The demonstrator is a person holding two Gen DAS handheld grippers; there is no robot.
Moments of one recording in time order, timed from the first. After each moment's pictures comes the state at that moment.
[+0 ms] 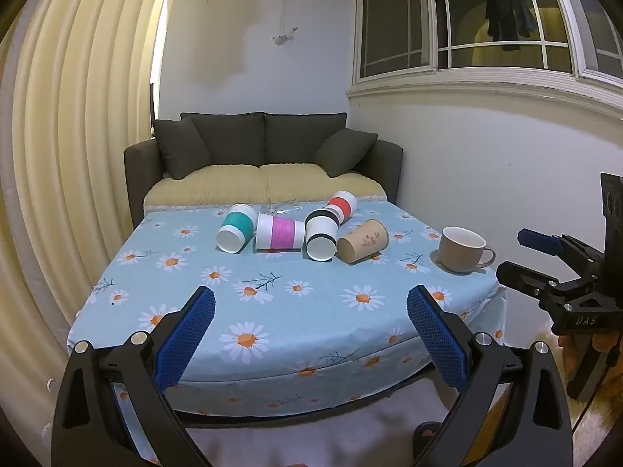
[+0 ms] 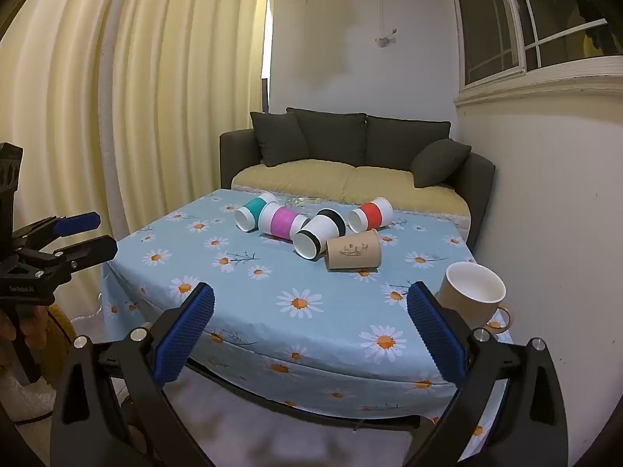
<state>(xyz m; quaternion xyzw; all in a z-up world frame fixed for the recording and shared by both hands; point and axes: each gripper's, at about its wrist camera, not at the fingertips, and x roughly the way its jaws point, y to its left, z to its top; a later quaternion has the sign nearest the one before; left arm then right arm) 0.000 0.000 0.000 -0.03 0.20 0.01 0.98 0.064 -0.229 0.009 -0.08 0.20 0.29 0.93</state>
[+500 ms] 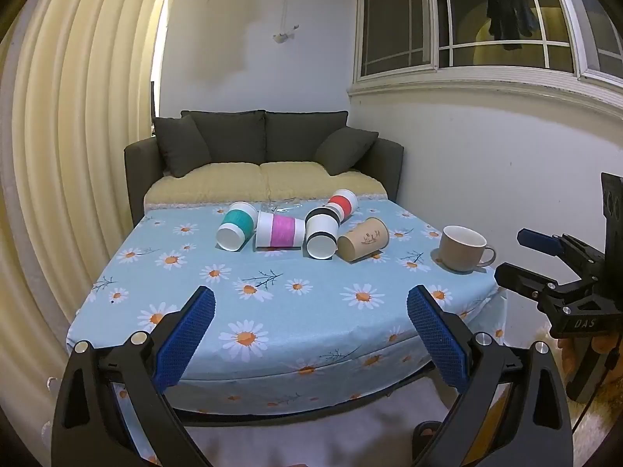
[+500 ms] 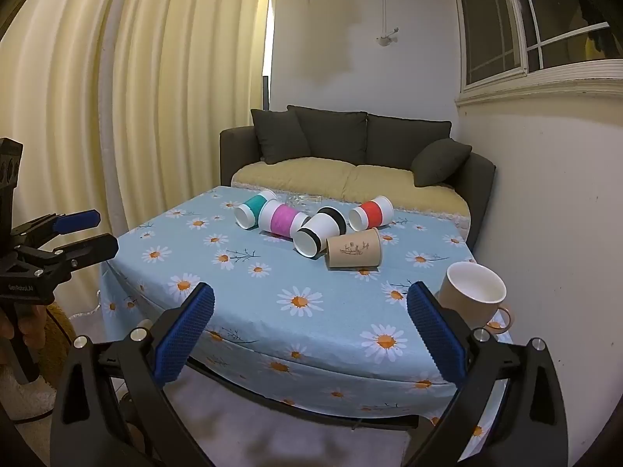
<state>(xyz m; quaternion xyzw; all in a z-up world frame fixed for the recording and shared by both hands) 0.000 -0.002 -0.004 -0.03 0.20 0.01 0.98 0.062 -0.226 0.012 -0.09 0.20 0.29 0.93</state>
